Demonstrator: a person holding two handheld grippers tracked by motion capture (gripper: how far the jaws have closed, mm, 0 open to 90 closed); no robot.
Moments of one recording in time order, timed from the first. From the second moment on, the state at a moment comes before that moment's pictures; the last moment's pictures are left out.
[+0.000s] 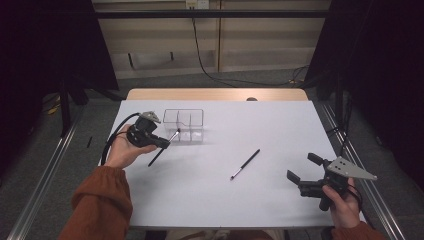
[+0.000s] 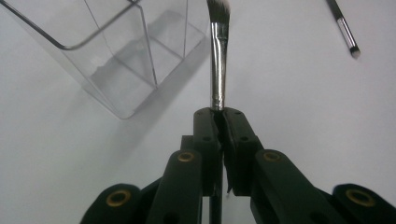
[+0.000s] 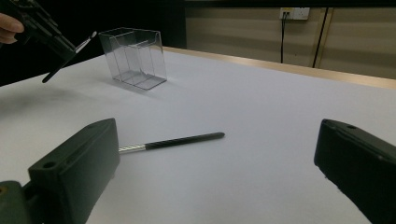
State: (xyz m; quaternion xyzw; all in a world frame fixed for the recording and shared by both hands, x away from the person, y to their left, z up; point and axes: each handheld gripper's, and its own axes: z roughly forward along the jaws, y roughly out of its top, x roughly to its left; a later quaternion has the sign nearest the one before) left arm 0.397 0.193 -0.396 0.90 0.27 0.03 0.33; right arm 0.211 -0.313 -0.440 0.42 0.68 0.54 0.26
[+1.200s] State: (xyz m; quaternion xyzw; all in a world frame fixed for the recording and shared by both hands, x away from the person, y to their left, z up) left arm 0.382 0.203 -0.389 0.82 0.31 0.10 0.46; right arm 0.211 -0.313 -0.440 0.42 0.68 0.55 0.26
